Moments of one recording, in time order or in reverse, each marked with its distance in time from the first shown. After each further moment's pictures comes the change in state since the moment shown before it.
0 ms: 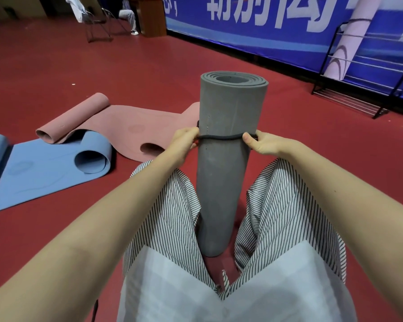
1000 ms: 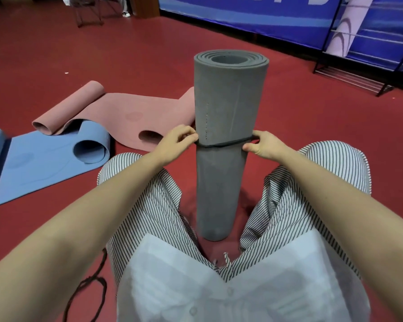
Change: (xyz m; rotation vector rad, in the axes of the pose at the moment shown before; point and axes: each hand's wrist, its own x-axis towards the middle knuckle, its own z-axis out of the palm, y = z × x) left_hand -0.013 -0.035 -0.040 0.606 -0.275 0.437; right_hand 0.002 0.048 0.040 -0.011 0.140 -0.020
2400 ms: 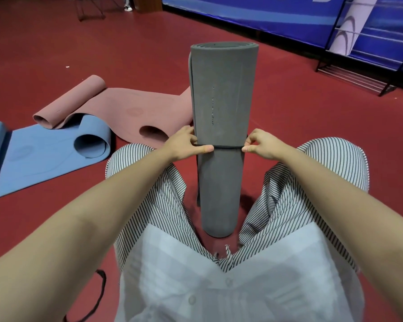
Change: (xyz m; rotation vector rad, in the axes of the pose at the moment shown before) left_hand 0.014 -0.019 0.016 0.303 -0.190 -0.157; right_hand -0.006 -0.005 0.004 -0.157 -0.071 -0.131
